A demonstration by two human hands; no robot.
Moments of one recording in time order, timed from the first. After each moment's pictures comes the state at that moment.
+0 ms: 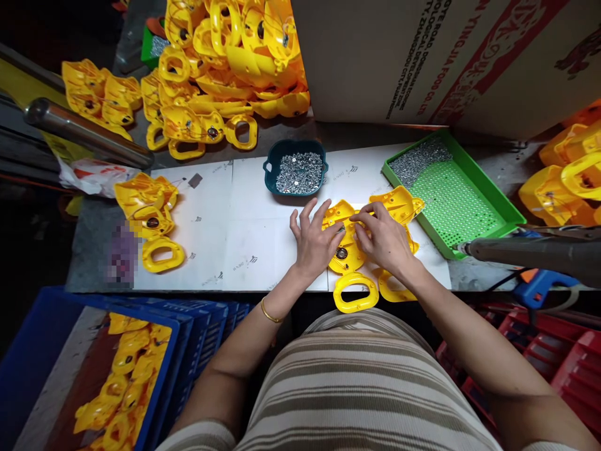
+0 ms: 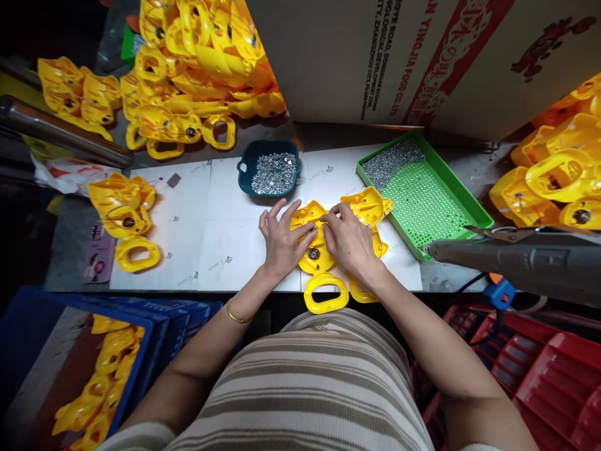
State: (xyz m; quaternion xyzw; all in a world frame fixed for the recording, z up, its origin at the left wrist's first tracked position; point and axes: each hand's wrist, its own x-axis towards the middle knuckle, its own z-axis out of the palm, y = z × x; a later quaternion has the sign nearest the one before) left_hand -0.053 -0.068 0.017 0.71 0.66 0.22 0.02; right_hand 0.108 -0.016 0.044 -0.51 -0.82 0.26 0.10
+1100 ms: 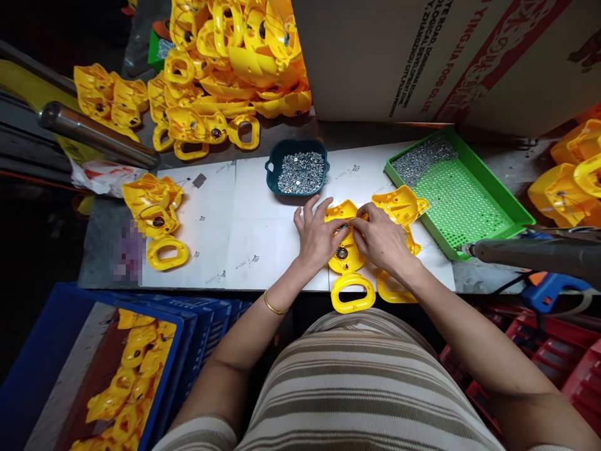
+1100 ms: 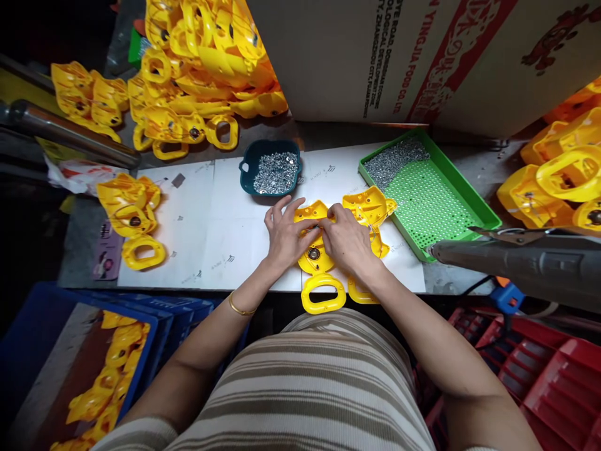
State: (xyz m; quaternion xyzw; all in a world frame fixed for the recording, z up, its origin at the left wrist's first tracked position) left_hand -0.052 -0.054 0.015 0.70 0.69 0.17 0.06; right_hand 0.103 -0.014 0.048 -0.46 -0.86 0.21 0.01
